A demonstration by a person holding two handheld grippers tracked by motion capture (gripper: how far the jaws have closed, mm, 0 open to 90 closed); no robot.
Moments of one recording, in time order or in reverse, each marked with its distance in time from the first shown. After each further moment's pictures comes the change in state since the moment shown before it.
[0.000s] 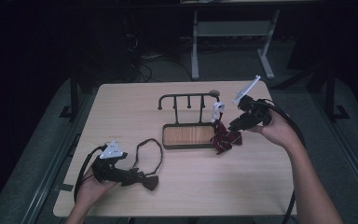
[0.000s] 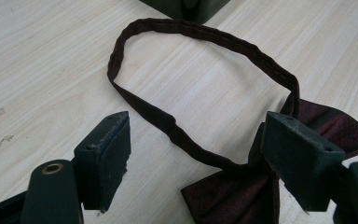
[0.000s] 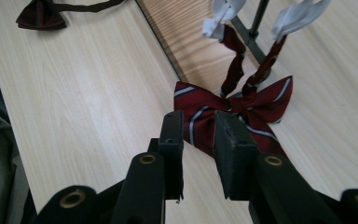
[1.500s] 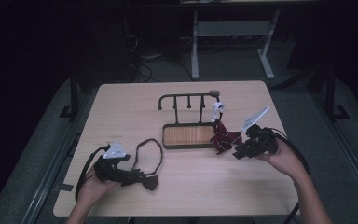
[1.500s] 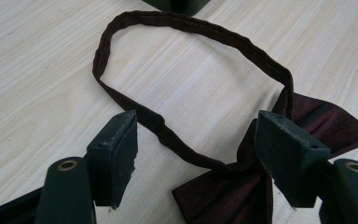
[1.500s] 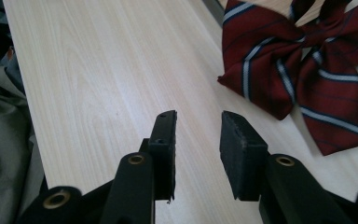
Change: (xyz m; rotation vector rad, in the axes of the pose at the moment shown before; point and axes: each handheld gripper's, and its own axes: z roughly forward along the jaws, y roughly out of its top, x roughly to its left) left arm -0.003 0.003 0.005 0.030 -0.028 0.017; right arm 0.022 -0.072 0.039 -0.035 0.088 0.047
